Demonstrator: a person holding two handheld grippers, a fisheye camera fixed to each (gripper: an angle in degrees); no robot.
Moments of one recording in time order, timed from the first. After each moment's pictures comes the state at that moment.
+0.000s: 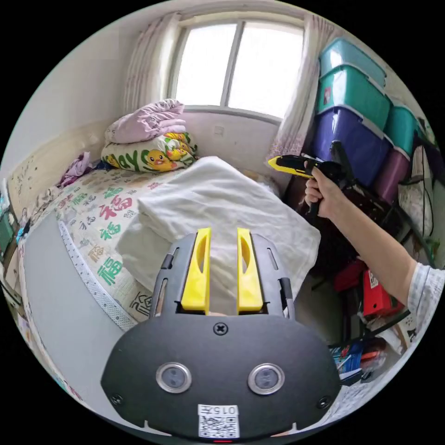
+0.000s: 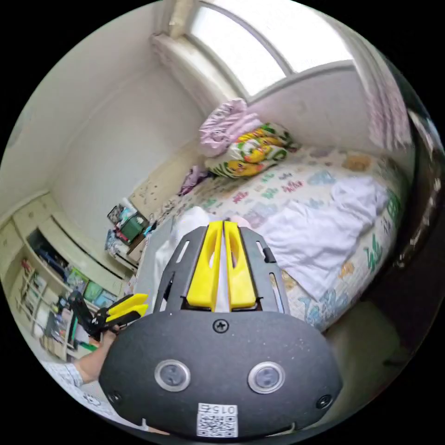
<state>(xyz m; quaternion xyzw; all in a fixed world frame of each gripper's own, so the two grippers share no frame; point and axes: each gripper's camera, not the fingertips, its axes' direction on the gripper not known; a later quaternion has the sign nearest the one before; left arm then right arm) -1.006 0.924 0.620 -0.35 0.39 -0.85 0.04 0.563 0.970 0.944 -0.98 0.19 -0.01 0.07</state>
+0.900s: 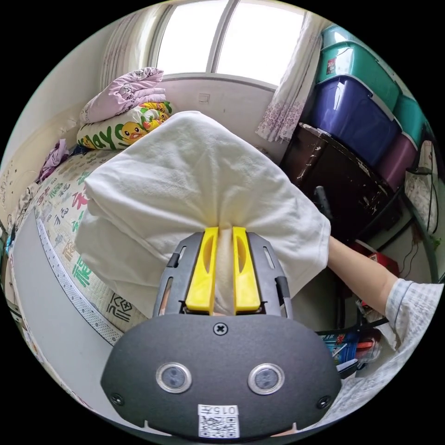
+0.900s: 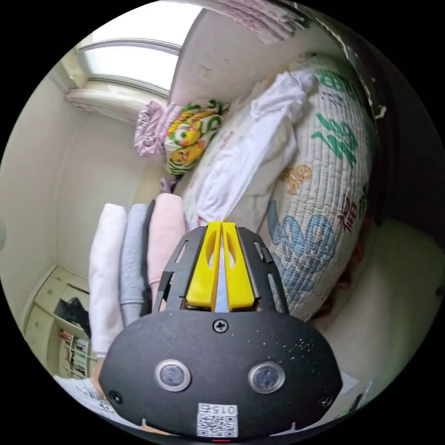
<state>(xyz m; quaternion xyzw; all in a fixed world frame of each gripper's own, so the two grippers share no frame) -0.966 0.888 0.721 -0.32 0.46 -0.83 0.01 0.705 0.840 0.938 -0.92 0.38 0.05 0.08</state>
